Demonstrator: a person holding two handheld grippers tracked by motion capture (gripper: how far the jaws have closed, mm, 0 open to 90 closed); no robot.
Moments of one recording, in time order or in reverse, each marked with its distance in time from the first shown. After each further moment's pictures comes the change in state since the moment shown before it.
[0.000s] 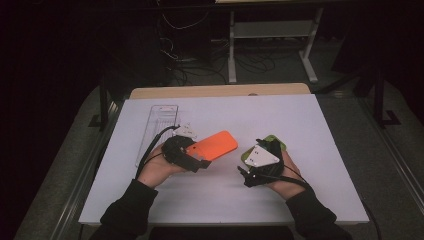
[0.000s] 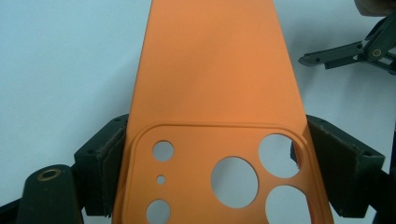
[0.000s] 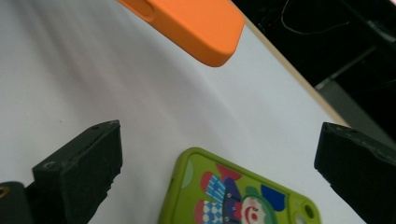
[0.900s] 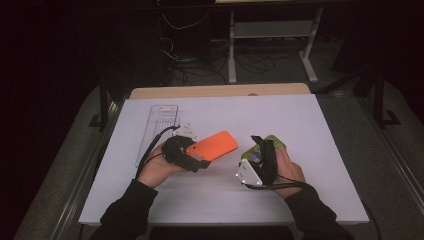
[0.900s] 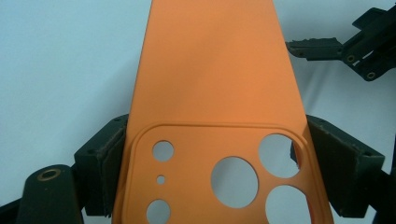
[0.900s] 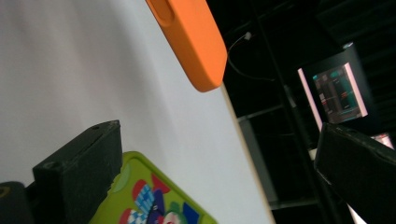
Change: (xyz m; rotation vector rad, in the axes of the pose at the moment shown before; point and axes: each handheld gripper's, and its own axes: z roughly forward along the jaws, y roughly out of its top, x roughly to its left) left arm -0.001 0.000 0.000 0.006 0.003 -0.007; right arm 0.019 0.006 0.000 -0.036 -0.266 -0.486
